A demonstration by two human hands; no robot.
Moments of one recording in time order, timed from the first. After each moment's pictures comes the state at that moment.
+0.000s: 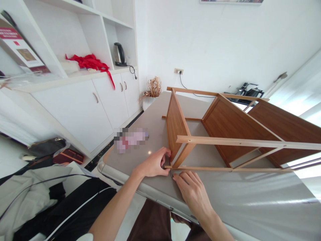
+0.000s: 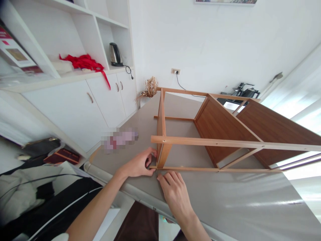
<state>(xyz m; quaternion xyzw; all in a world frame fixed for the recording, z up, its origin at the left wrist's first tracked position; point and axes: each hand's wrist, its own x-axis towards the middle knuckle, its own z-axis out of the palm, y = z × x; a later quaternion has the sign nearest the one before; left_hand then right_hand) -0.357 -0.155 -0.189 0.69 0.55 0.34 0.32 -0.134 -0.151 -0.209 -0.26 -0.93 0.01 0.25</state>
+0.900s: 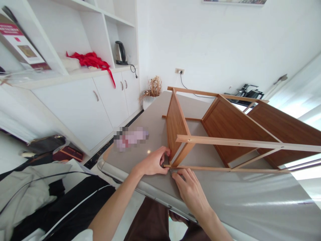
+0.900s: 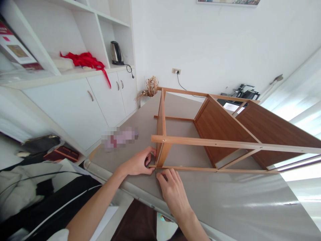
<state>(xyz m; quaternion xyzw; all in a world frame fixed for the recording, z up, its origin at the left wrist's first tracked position) -0.357 -0.155 -0.188 0.68 0.55 0.34 0.33 -0.135 -0.151 -0.206 -0.28 -0.93 0.02 0.23</state>
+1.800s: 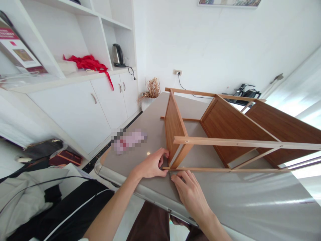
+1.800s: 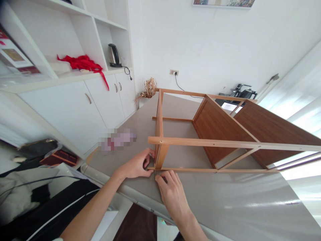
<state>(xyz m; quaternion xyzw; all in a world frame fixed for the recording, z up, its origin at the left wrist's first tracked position) -0.358 -0.154 -0.191 0.69 0.55 0.34 0.33 -0.135 -0.151 -0.211 -0.29 -0.92 0.07 0.25</state>
